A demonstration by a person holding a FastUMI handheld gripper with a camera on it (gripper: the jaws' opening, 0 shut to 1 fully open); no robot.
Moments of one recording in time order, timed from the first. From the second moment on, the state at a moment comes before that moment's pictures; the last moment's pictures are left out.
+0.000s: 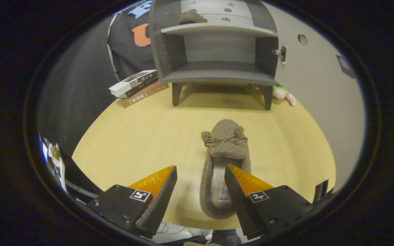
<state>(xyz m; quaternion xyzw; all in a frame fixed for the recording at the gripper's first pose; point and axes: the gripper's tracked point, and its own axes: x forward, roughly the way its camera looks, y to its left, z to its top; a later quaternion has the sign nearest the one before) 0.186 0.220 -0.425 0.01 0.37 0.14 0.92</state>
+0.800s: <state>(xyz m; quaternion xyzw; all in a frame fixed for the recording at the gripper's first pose) 0.249 0.227 -0.447 0.04 0.42 0.15 0.89</state>
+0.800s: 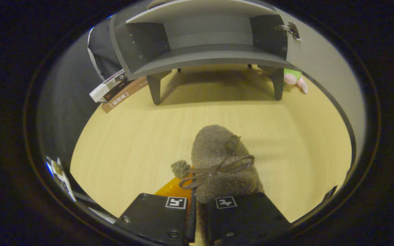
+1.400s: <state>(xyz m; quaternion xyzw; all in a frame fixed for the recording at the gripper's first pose) 0.215 0.227 -0.285 -0.04 0.29 0.19 0.94</state>
